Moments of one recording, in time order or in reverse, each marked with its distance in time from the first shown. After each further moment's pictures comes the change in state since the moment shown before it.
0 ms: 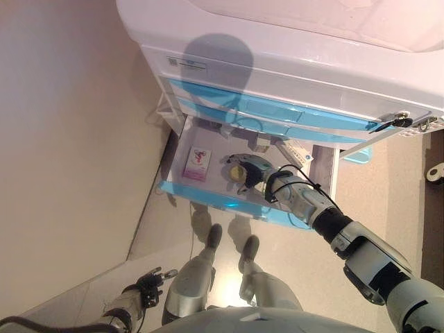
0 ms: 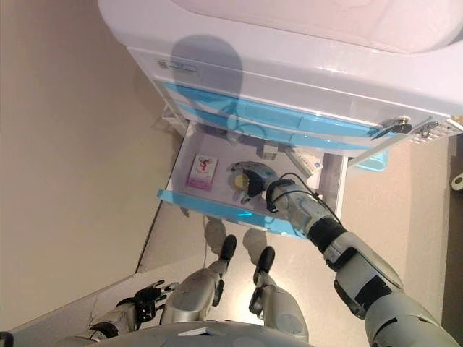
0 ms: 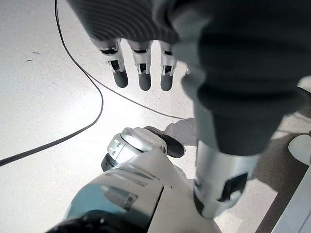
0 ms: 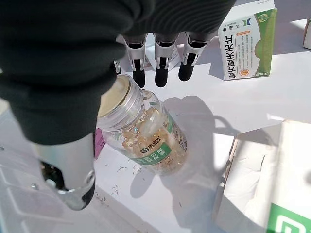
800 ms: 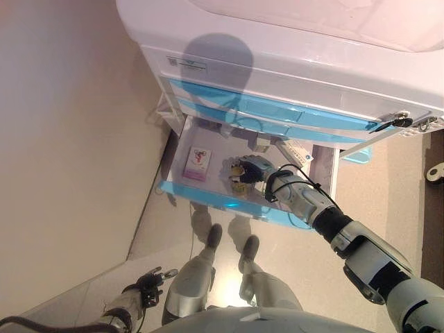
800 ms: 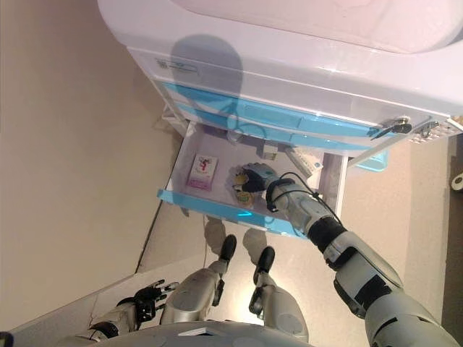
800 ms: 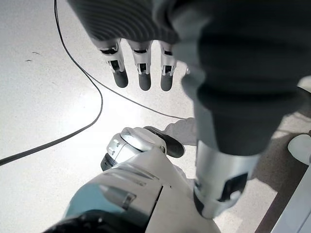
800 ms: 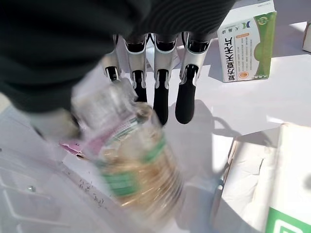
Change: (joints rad) left arm -0.002 0.000 0.000 0.000 0.000 0.000 0.000; right arm -0.005 0.000 -0.001 0.005 -0.005 0.002 -0.011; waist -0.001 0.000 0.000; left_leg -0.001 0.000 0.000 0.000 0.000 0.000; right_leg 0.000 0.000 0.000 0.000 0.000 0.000
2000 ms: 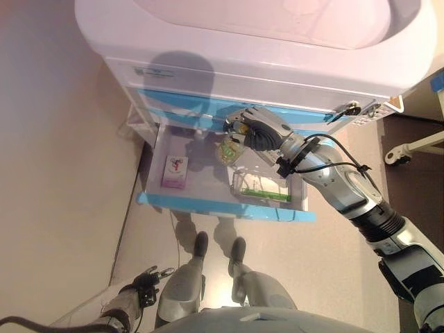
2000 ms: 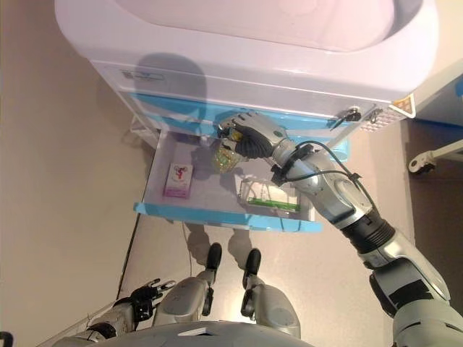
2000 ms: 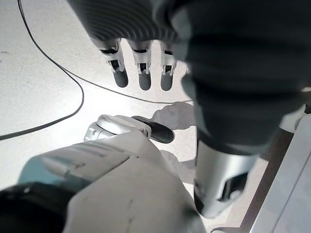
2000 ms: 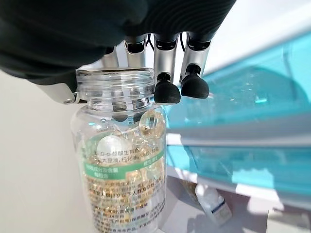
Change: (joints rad) left arm 0.011 0.007 0.031 0.000 0.000 -0.018 0.015; right arm 0.030 -0.253 -0.207 -0.708 0.168 -0.065 0.087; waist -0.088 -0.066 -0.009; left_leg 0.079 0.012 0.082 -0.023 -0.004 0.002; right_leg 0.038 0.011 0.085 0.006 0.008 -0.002
